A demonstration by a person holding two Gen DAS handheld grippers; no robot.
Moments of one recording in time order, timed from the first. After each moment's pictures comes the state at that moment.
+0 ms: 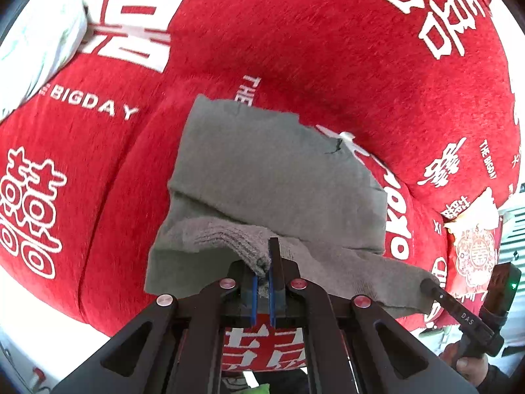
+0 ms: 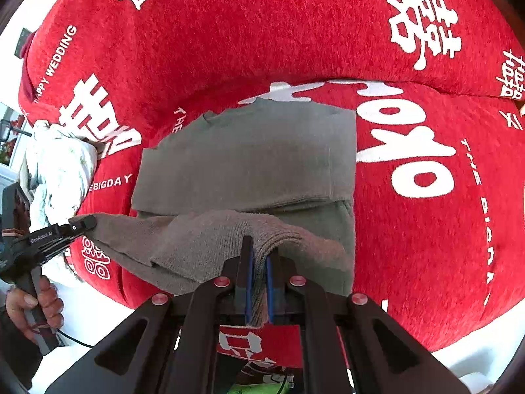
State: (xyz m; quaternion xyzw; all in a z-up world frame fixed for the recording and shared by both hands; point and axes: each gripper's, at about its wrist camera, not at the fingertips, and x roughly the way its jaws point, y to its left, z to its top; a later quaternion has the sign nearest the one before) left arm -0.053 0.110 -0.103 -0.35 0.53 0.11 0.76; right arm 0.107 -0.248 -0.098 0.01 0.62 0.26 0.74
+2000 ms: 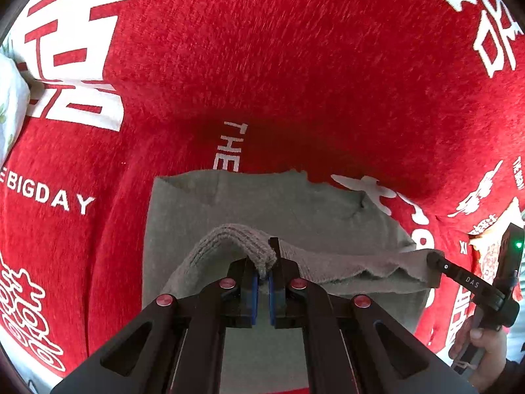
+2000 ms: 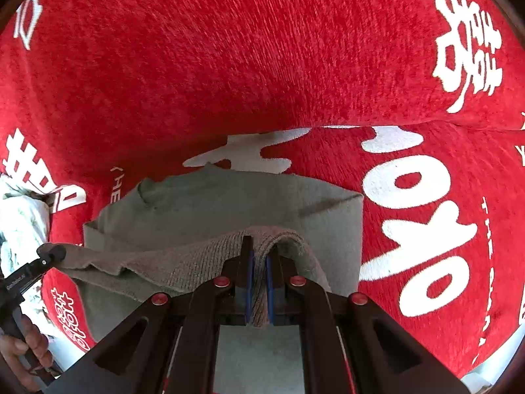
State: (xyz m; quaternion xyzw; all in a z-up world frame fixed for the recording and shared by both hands) left arm 0.088 0.149 -0.162 -0.30 0.56 0.12 0.77; right arm 0.265 -0.180 -0.179 -0.01 0.64 0.19 0.74
